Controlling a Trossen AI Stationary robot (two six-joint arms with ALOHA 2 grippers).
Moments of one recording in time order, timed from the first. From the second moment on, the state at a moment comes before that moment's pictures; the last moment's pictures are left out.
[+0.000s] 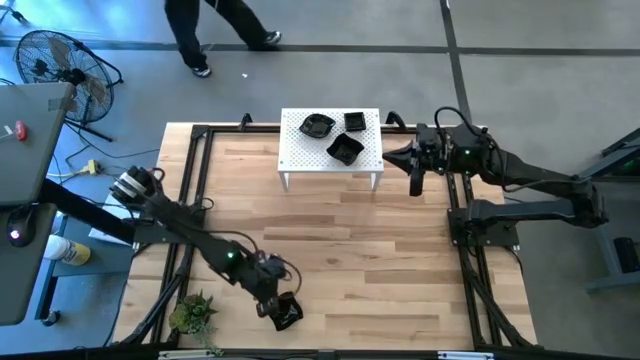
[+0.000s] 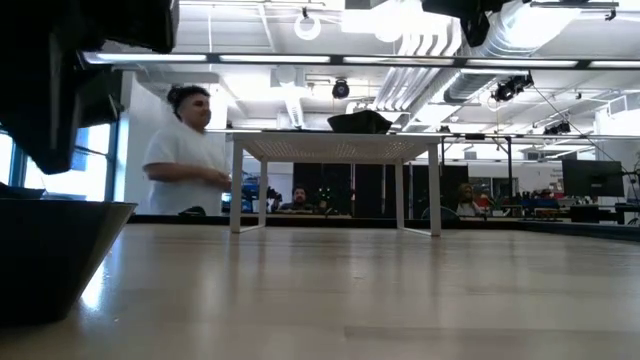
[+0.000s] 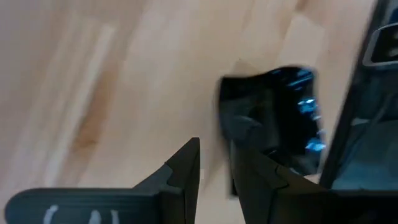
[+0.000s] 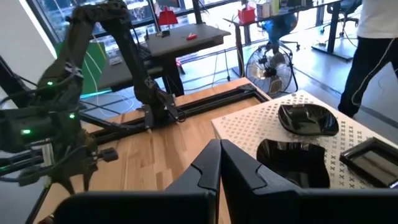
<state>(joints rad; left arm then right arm) -0.60 1.60 1.00 -0.45 -0.08 -1.01 -0.31 0.84 0.87 -0.20 -0.12 0.20</state>
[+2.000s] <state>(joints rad) -0.04 1.70 1.05 -0.13 -0.03 -0.90 -0.31 0.84 0.87 -0.25 -0.14 0.24</state>
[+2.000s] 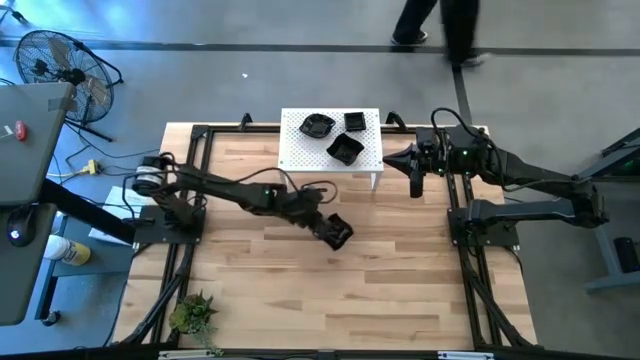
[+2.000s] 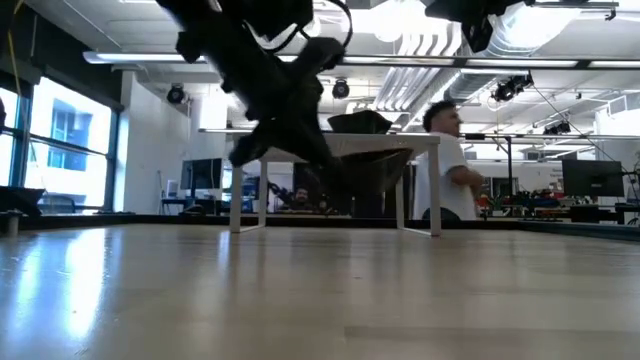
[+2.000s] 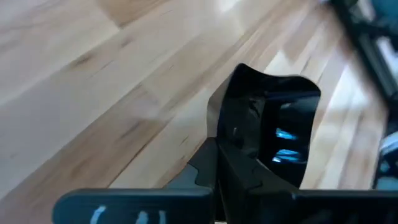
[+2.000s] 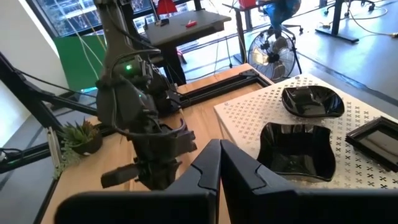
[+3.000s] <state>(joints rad) 0.05 1.76 1.06 -0.01 0.22 -0.79 -0.31 0.84 0.87 -0.29 -0.11 0.29</state>
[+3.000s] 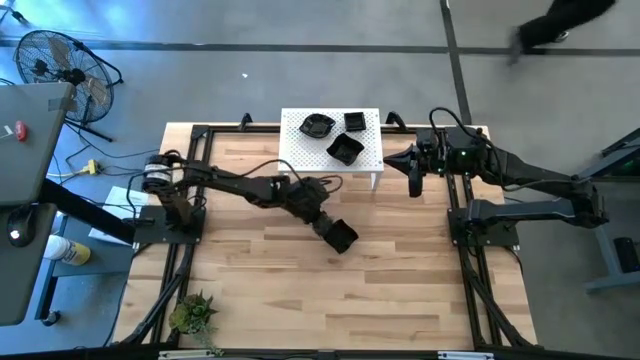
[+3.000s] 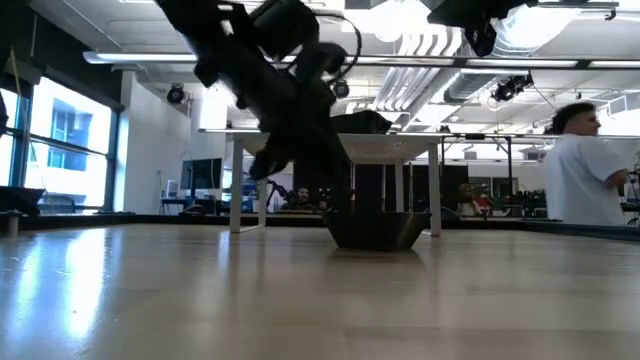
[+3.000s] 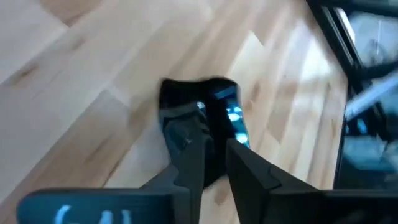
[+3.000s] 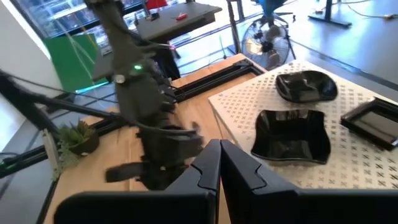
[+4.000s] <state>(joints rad) -0.08 1.13 0.63 0.01 -0.17 -0.54 0.11 1.04 0.87 -0.31 0.46 0.74</state>
